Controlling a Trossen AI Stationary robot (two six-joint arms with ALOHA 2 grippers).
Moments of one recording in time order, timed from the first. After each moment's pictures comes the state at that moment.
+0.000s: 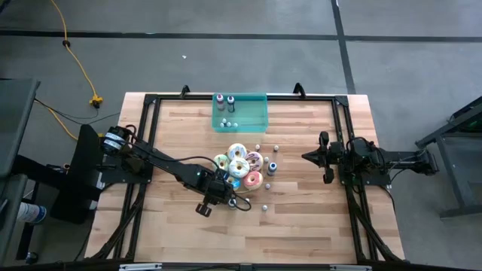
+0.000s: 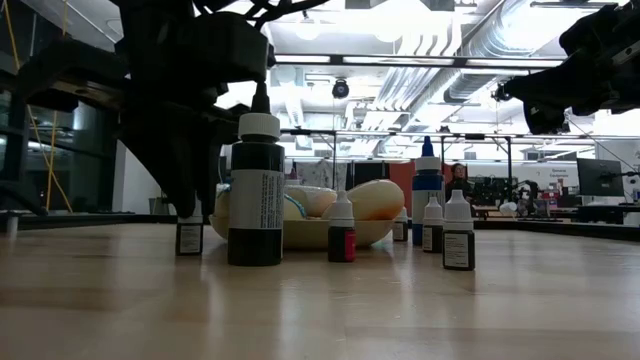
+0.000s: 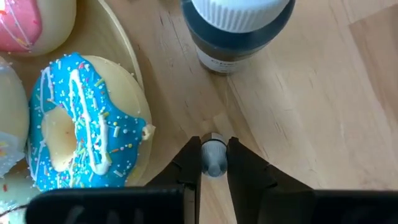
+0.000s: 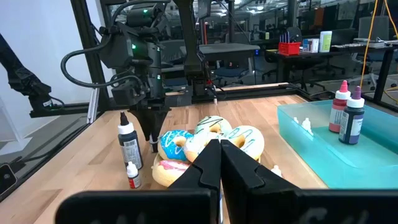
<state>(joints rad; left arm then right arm) -0.33 1.75 1.12 -0.58 -0.03 0.12 -0.02 0.03 0.01 0.03 0.00 0.10</state>
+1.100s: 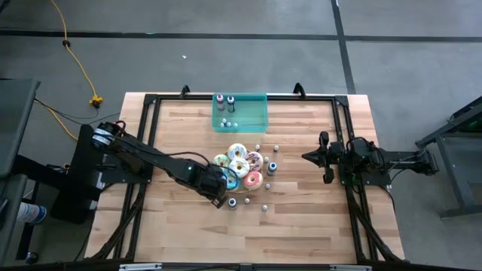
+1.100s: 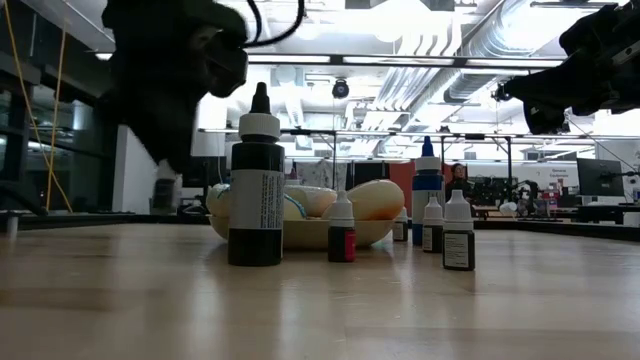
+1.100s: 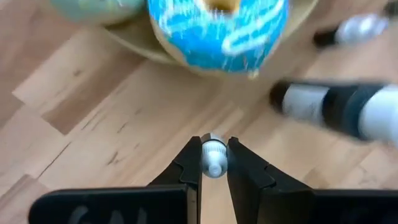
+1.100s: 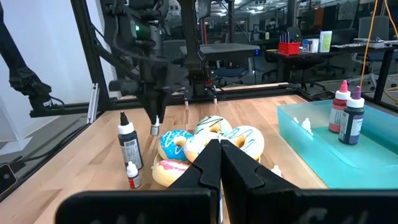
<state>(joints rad) -0.33 1.63 1.12 -0.72 -0.08 -1.18 -0.02 0.03 0.01 0.03 0.00 0.10</state>
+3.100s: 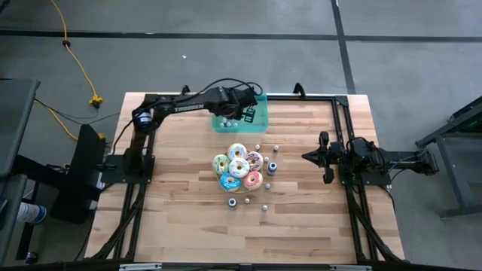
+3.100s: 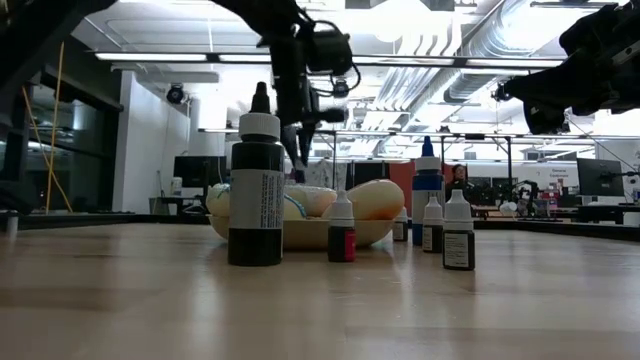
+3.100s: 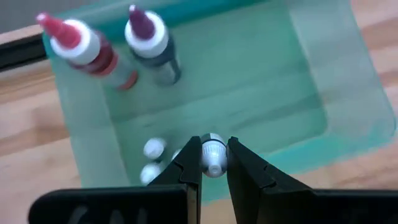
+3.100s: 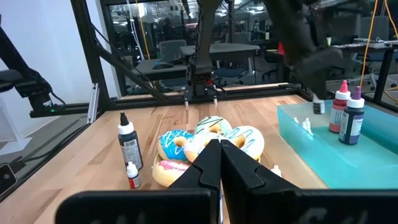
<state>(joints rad) 0.37 2.01 1.80 -1.00 -0.36 -0.87 -0.02 0.03 0.01 0.03 0.00 0.10</state>
